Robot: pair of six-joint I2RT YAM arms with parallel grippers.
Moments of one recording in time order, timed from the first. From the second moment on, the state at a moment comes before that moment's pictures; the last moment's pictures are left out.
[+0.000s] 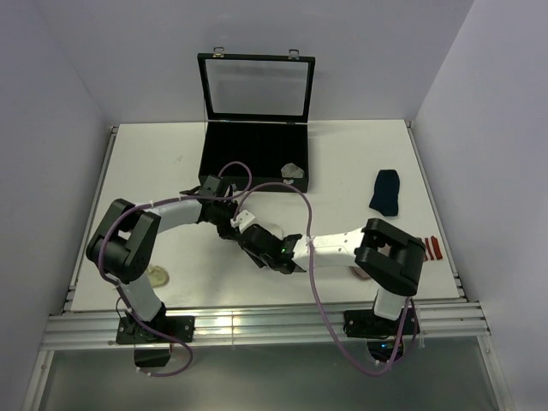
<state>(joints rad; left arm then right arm) -0.48 1.75 0.94 -0.32 0.42 -0.72 1.13 1.72 0.91 -0.07 0.38 0.23</state>
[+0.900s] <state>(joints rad) -0.40 1.54 0.78 -0.18 0.37 -0.83 0.81 1.71 0.71 0.29 -0.25 0.48</state>
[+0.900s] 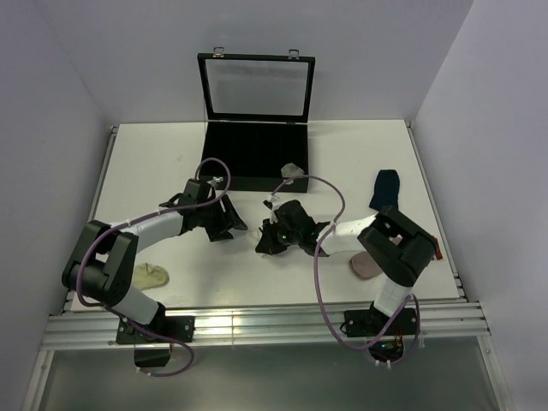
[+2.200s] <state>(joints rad) -0.50 1.70 0.83 -0.12 0.44 -0.88 0.65 1.75 0.60 0.53 -0.56 0.71</state>
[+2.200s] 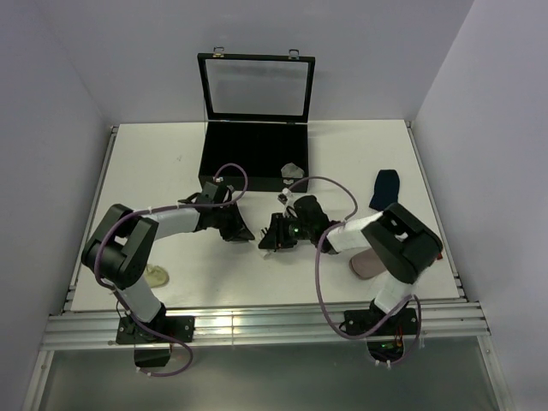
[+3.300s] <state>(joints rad) -0.51 1.71 0.92 -0.28 0.38 -0.86 1.11 1.75 0.90 -0.02 0.38 0.32</state>
